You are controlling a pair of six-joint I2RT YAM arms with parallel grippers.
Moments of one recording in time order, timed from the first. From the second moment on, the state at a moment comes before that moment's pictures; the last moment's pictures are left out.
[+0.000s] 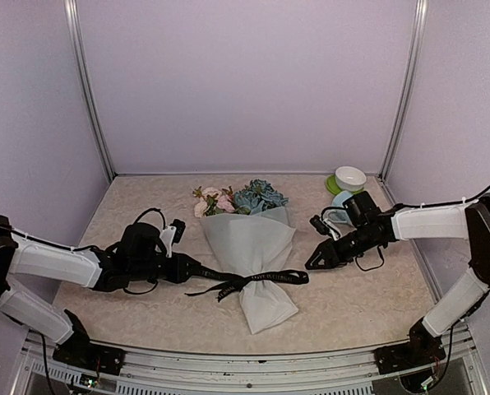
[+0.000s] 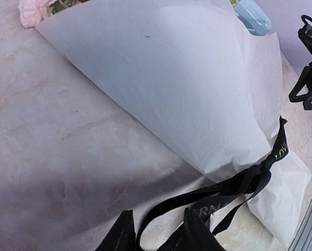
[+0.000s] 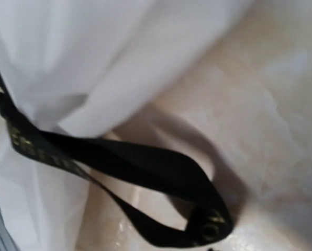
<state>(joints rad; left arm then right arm) -0.74 1.39 0.47 0.30 0.09 -0.44 0.44 1.57 0.81 -0.32 -0.67 0.14</state>
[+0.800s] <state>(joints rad) -0.67 1.39 0.51 0.11 -0.24 -0.53 0.70 1.84 1.02 -0.23 -0.42 0.18</state>
